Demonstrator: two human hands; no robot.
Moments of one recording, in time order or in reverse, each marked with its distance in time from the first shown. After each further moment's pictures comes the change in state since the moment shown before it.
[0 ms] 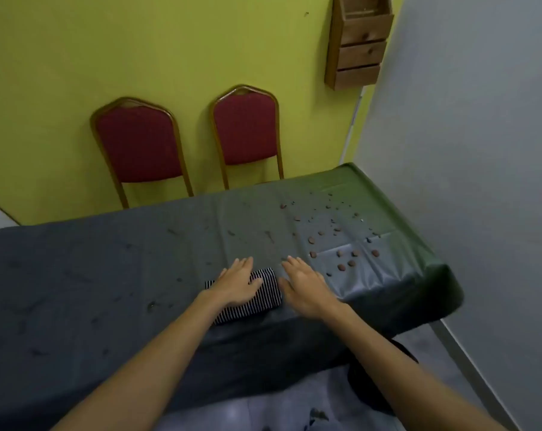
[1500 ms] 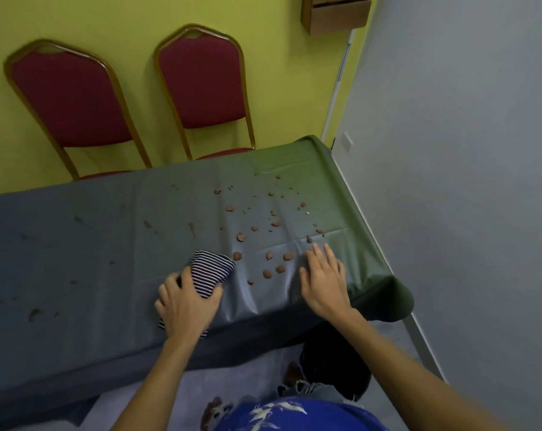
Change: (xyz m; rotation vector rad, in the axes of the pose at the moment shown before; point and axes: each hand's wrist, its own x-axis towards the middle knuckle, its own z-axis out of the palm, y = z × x) left_hand 0.065 0.121 0.103 -0.114 0.634 -0.524; right_hand 0.022 0.250 -0.056 -0.104 0.187 0.138
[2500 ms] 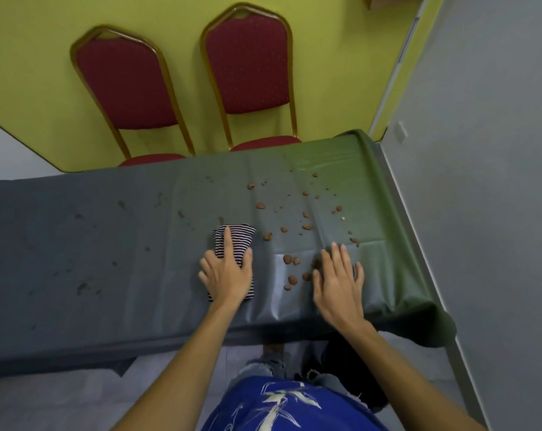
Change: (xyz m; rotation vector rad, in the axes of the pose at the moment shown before) left_hand 0.038 0.060 0.005 -0.026 -0.048 -0.139; right_hand 0.028 -0.007 0.020 -0.034 -0.014 -0.063
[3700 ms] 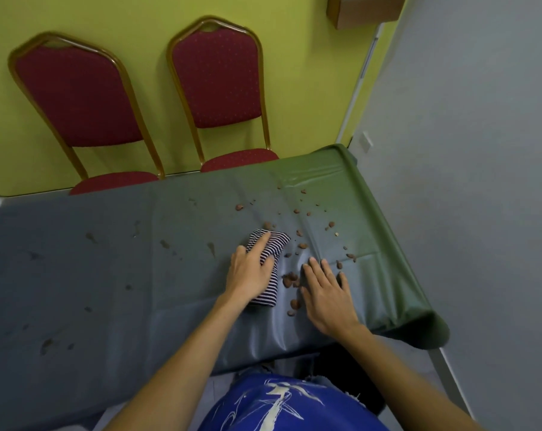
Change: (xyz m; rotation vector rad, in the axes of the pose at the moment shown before) left_hand 0.060 0.043 -0.006 -0.163 -0.361 0.365; right_hand 0.026 -0.026 0.007 -0.111 -0.202 -0.044
